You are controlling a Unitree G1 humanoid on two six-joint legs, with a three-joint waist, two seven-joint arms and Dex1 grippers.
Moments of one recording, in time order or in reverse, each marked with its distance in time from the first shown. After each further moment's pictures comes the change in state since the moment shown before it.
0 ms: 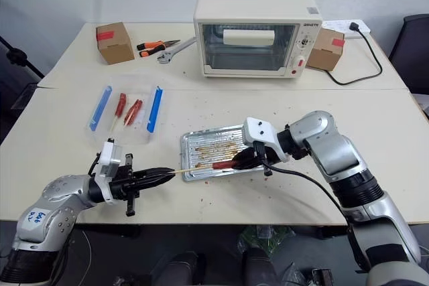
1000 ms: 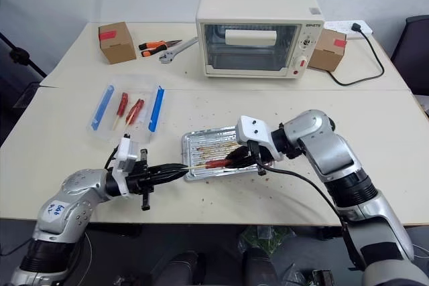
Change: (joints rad) left arm -0.100 -0.088 -0.087 0.055 0.059 -0.027 0.035; right arm -0.021 0.042 0.002 -0.027 -0.003 0.027 -0.029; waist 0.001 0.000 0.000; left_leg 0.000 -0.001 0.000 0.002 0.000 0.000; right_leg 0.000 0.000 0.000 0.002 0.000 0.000
